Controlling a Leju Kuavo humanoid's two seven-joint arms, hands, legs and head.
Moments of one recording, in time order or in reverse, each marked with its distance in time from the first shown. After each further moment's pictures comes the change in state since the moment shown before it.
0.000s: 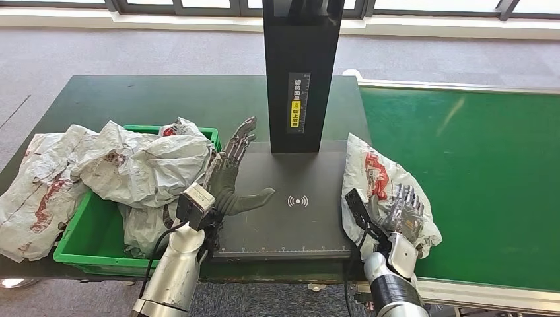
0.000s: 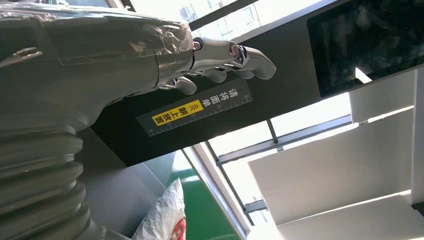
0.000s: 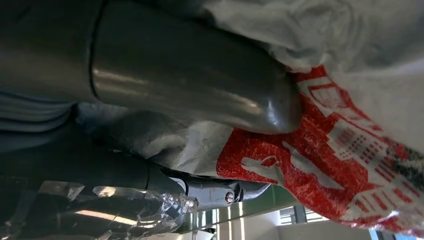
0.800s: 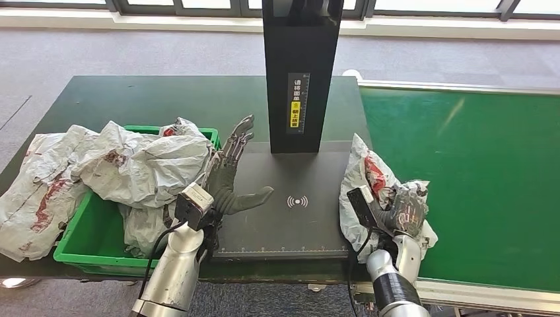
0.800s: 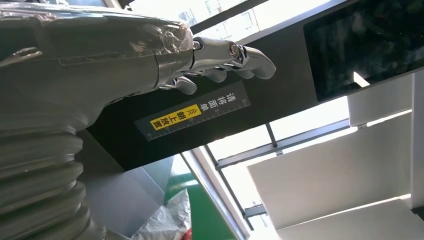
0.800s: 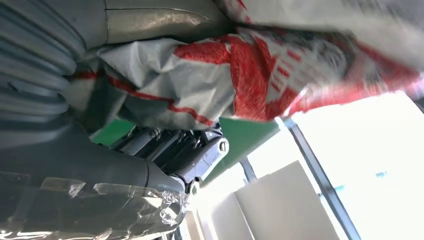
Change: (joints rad) left arm 0.005 0.000 0.000 -0.010 0.000 0.009 0.000; right arm 0.015 0.009 0.000 -0.059 -0.255 -0.227 -0.418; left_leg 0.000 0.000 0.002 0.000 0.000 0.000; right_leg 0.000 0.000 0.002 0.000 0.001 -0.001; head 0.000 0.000
